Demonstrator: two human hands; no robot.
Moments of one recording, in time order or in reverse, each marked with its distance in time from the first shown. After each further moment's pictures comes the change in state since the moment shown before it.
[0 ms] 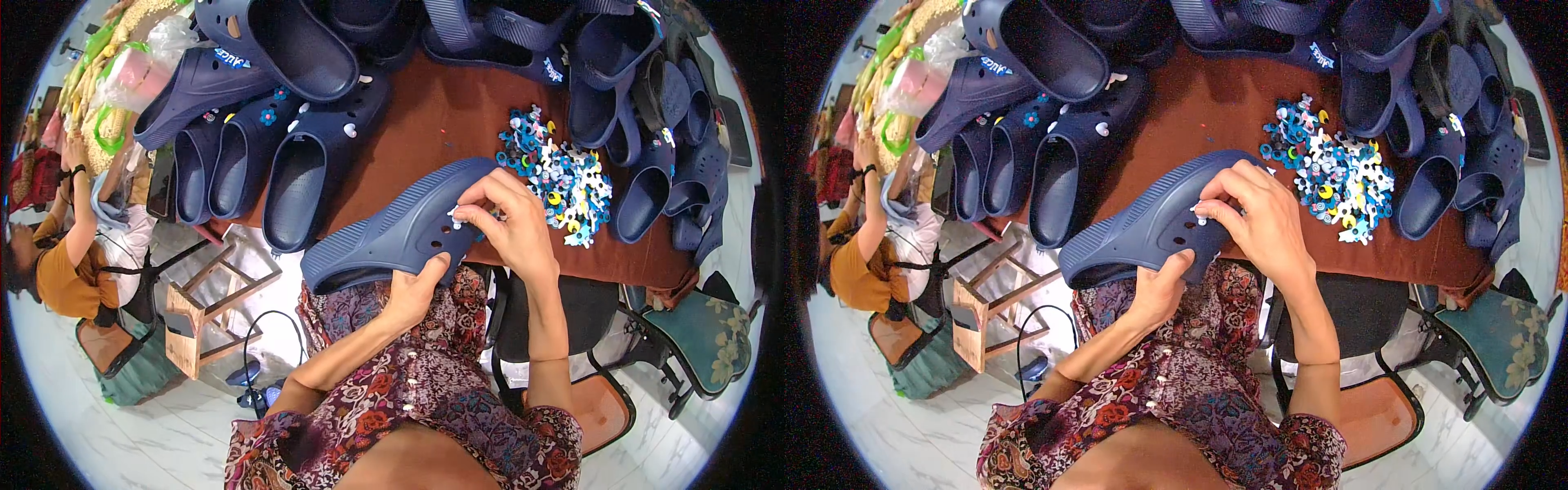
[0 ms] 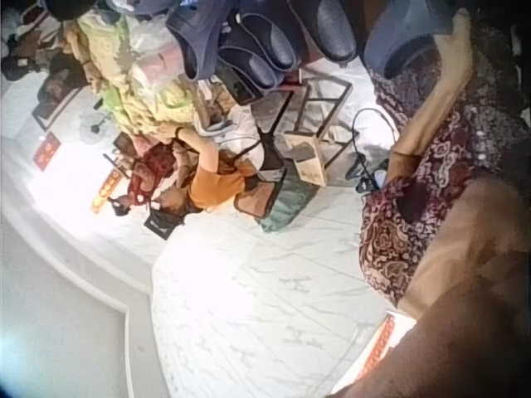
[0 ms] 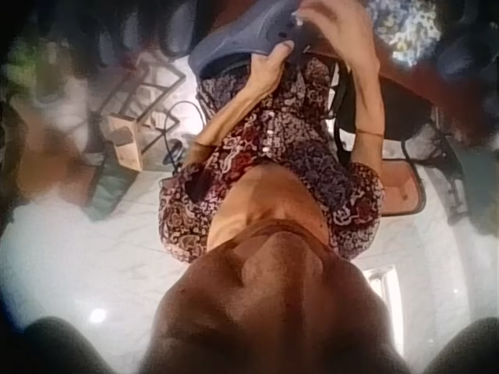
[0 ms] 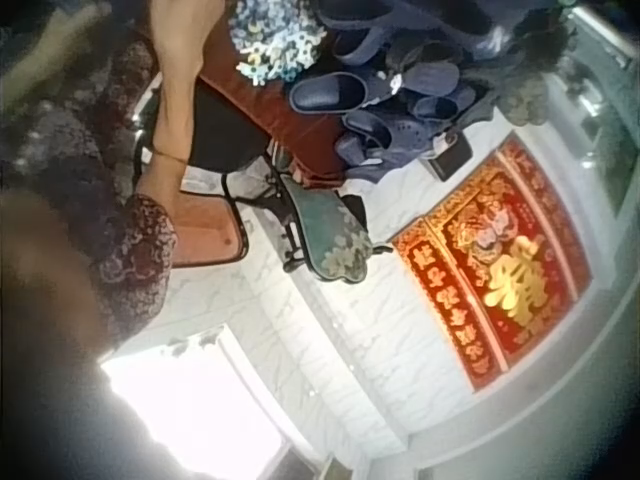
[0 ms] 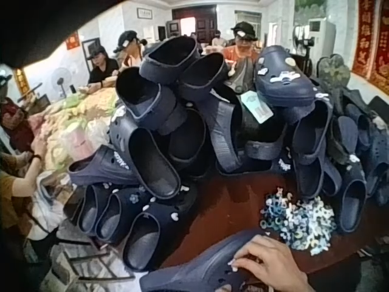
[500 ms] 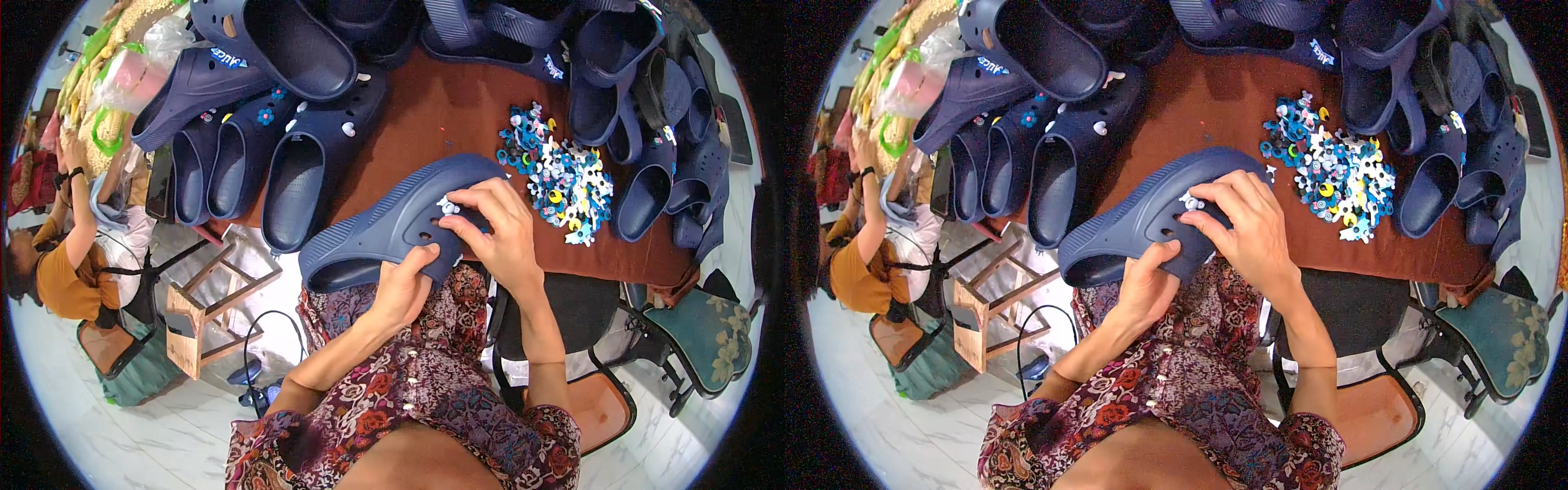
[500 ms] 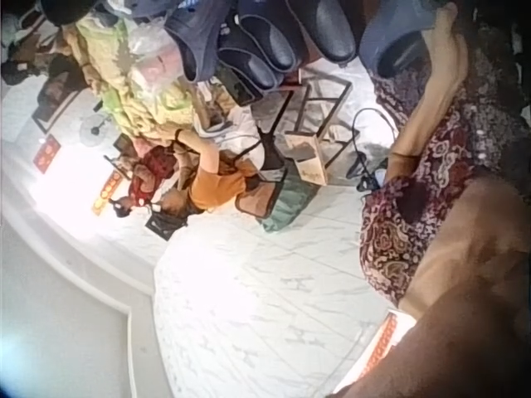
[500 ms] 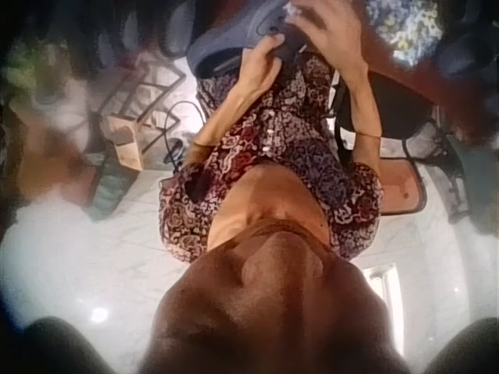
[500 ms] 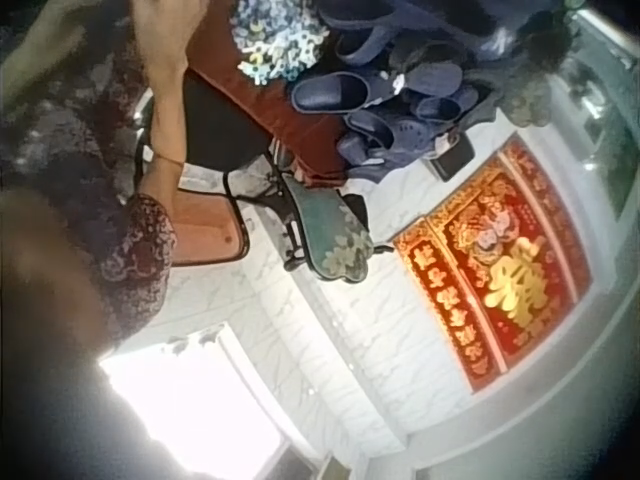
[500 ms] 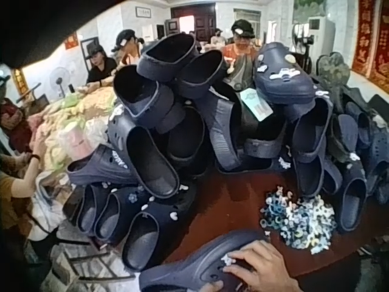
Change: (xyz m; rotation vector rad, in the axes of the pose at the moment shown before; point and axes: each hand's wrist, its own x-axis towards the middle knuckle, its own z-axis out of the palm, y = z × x) left_hand 0.006 0.027 0.002 -0.300 0.001 -0.131; right_hand -0.012 0.005 0.022 -0.065 0.159 -0.153
